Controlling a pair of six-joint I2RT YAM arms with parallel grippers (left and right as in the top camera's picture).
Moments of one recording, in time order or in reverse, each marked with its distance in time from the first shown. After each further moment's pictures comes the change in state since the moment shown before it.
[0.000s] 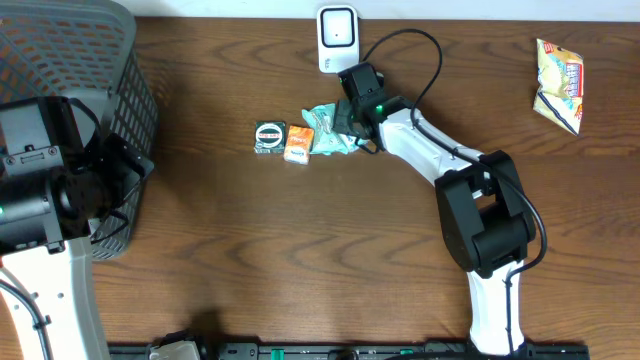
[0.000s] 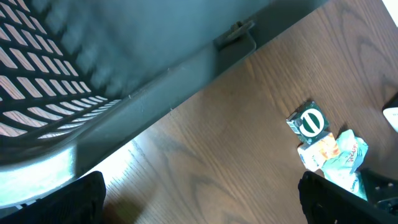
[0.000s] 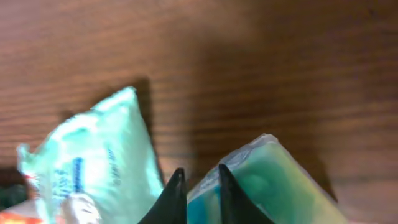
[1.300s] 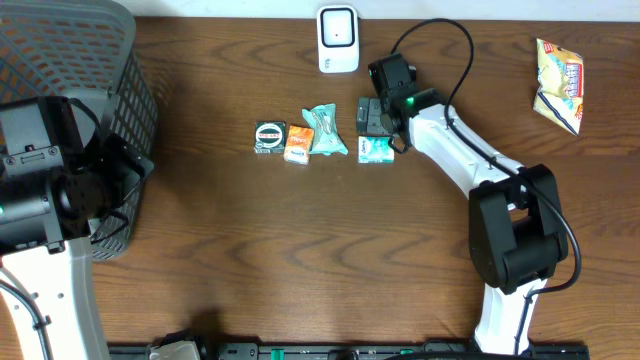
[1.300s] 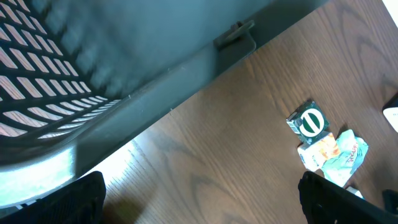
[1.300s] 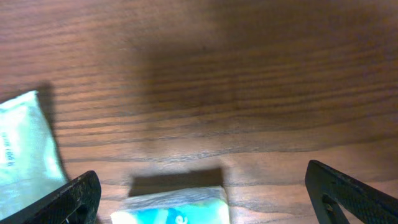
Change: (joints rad) left arm 0.000 0.000 0.000 0.000 0.000 0.000; right arm -0.077 -0.140 -0.075 -0.121 0.144 -0.175
